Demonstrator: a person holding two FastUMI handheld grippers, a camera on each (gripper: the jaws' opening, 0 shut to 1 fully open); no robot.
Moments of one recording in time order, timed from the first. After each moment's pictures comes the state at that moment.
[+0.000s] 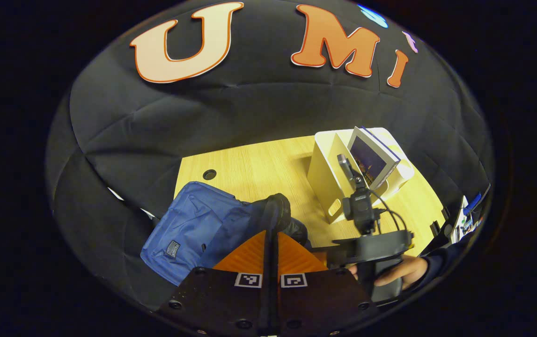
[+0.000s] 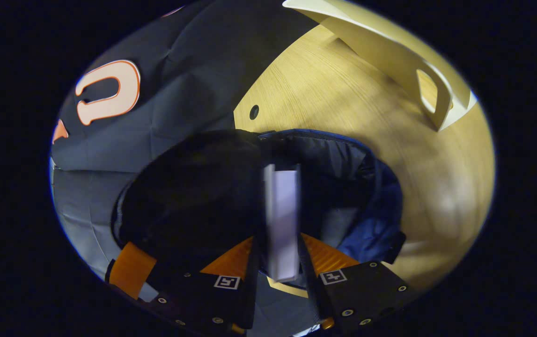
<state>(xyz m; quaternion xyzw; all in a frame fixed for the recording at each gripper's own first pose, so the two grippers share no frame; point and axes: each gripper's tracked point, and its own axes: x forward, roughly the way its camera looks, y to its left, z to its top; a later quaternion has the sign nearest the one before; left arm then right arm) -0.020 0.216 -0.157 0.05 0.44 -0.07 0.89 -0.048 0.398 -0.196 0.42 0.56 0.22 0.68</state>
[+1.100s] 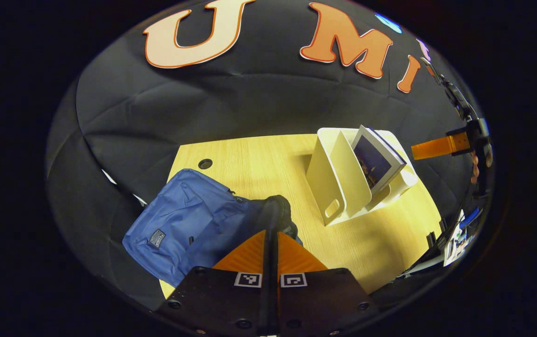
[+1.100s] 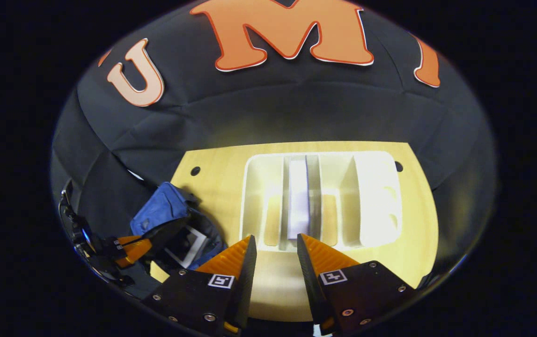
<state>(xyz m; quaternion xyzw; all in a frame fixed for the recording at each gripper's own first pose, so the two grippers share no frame) -0.021 0.200 -0.182 0.01 0.45 -0.05 0.89 0.063 0.088 -0.074 0.05 0.46 0.11 0.88</state>
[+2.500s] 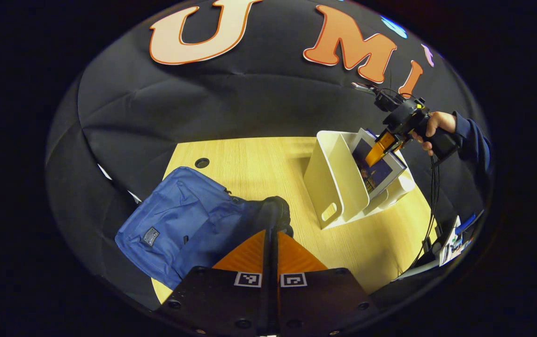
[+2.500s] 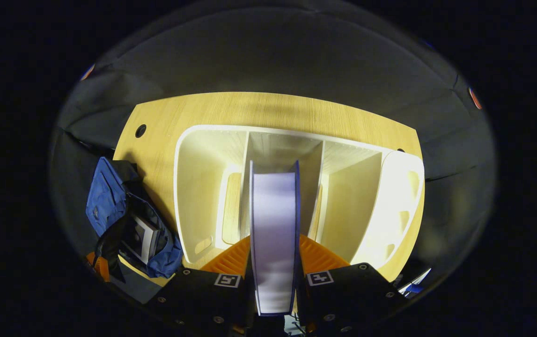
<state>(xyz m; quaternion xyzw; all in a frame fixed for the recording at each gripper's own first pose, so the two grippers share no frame) -0.019 0.199 -0.186 -0.01 0.45 -0.06 0.89 0.141 0.084 -0.175 -0.04 0.62 0.07 0.78</state>
